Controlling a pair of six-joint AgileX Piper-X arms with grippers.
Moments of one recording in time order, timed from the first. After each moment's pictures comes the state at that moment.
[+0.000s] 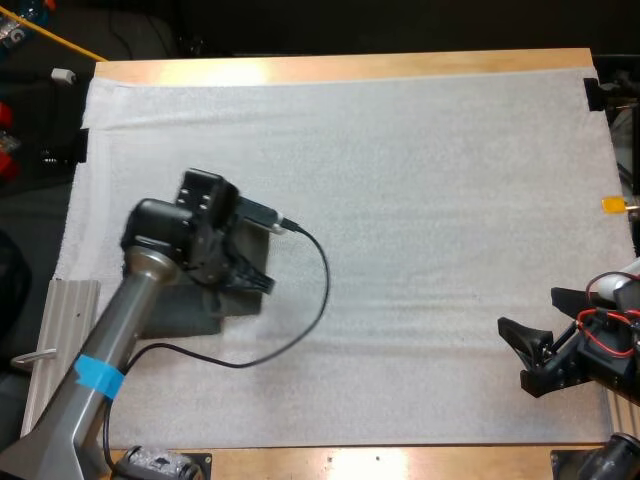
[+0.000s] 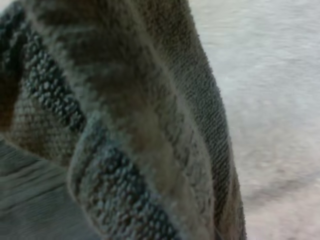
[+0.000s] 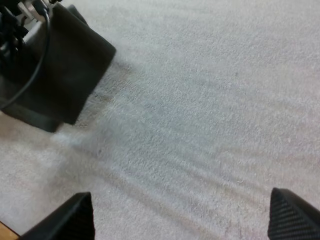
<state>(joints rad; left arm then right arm) -0.25 1.33 -1.12 1.26 -0.01 -1.66 0.78 0.65 -1.12 1.21 0.07 -1.55</state>
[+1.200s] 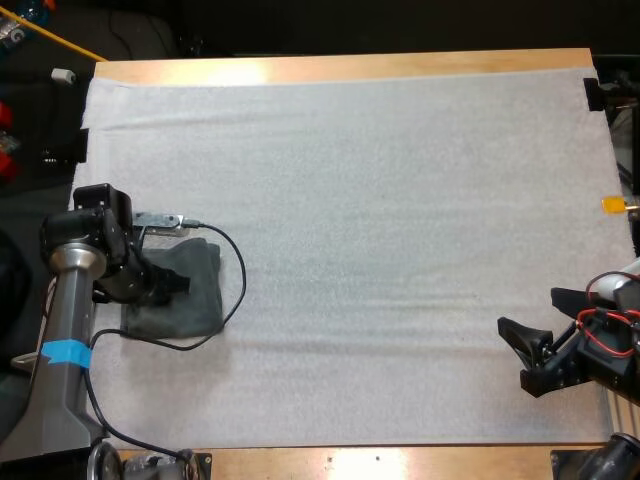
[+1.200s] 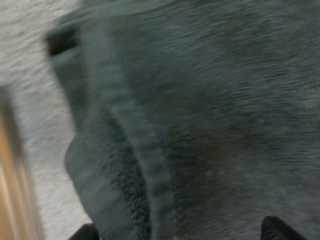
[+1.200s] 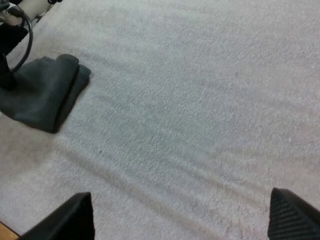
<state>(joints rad) 0.17 1.39 -1.00 1.22 -0.09 -1.57 0.78 0.65 -1.12 1.21 0.07 -1.55</state>
